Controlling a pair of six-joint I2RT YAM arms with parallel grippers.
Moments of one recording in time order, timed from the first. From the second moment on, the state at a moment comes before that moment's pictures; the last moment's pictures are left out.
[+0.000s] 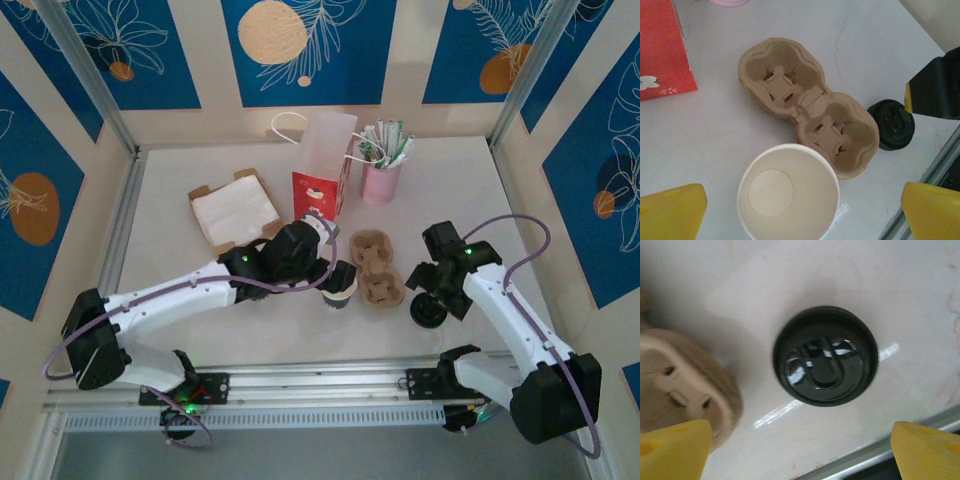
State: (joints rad) left arm -1.01 1.38 1.09 -0.41 -0.04 -0.45; right arm 0.26 1.05 0.82 -1.22 0.07 0.91
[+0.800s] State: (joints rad) left arm -1.01 1.40 1.09 -0.40 -0.02 -0.44; right arm 0.21 1.21 0.74 -1.08 0.02 0.91
